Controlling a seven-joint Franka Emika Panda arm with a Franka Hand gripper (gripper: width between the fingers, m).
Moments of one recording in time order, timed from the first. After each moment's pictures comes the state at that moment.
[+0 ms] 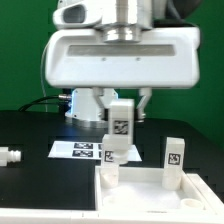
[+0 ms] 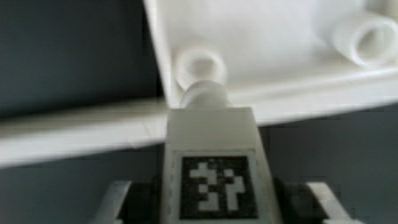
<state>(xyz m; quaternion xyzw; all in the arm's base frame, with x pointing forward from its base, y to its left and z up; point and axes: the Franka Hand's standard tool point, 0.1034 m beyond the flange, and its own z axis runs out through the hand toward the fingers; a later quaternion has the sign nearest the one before) 0.636 0.011 0.150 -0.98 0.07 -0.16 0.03</state>
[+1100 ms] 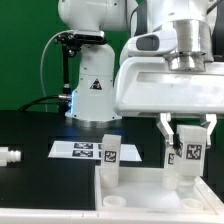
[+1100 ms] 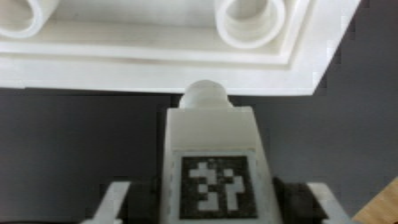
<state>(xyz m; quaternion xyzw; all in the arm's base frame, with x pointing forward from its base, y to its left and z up) 0.643 0.089 0.117 -0.97 -0.03 -0.24 0.01</state>
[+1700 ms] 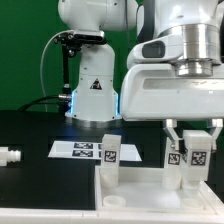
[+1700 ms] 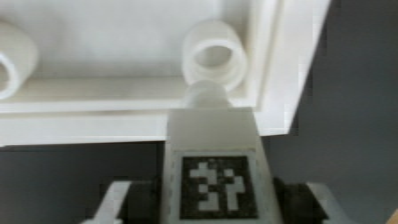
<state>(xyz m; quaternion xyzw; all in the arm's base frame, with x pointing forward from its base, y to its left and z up) 0.635 0.107 0.104 -0.98 0.00 -0.17 0.03</state>
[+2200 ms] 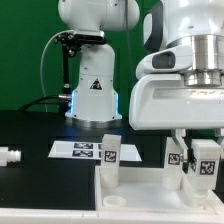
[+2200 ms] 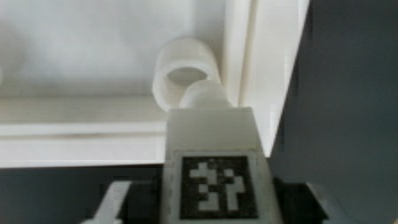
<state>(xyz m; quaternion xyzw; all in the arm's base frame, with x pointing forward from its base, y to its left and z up) 0.630 0.115 0.090 -0.99 0.00 -0.17 0.03</state>
